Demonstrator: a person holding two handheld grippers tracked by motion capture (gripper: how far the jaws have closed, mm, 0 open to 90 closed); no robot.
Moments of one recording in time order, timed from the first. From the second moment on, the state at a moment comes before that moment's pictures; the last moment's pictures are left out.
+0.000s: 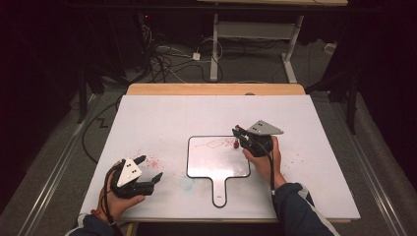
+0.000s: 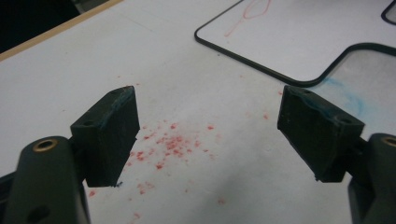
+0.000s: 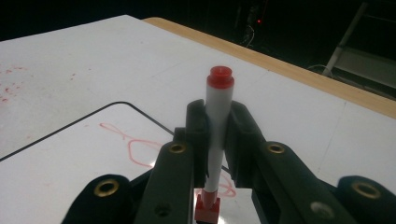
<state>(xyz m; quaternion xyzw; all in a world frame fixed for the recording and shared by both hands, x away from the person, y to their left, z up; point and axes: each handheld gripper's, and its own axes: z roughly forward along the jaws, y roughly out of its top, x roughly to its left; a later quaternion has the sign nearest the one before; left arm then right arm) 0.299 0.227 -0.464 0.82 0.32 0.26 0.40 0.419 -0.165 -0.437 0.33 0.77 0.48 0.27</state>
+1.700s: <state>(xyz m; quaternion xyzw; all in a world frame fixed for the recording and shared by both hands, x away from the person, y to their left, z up) 0.299 0.226 -0.468 0.83 0.31 0.27 0.39 0.439 -0.164 -0.438 0.34 0.76 0.47 0.30</state>
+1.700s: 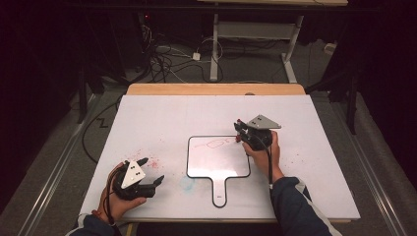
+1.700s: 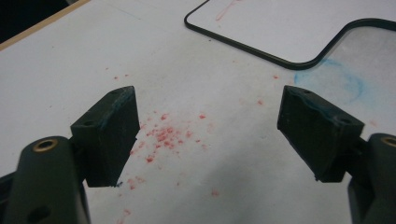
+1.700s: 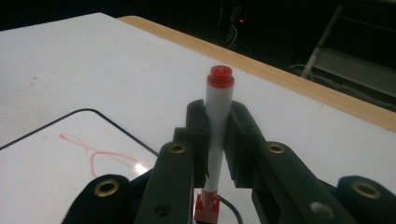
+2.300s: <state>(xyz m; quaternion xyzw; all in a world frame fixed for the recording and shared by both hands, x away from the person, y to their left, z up) 0.299 0.226 -0.469 0.83 0.30 0.27 0.38 0.443 -0.120 -0.439 0.32 0.77 0.49 0.26</state>
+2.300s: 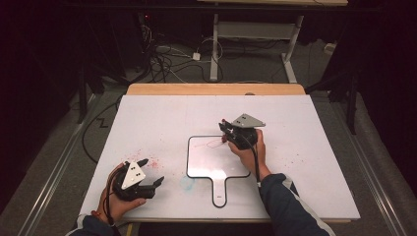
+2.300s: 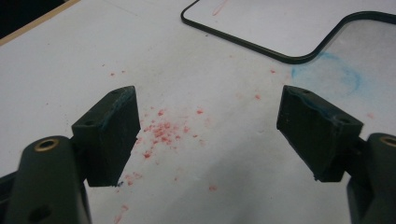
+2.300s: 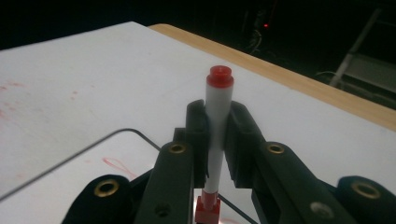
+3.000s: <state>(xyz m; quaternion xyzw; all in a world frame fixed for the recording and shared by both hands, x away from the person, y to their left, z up) 0.296 0.222 -0.470 0.84 0.29 0.26 0.38 0.447 -0.123 -0.436 0.33 0.77 0.46 0.29</state>
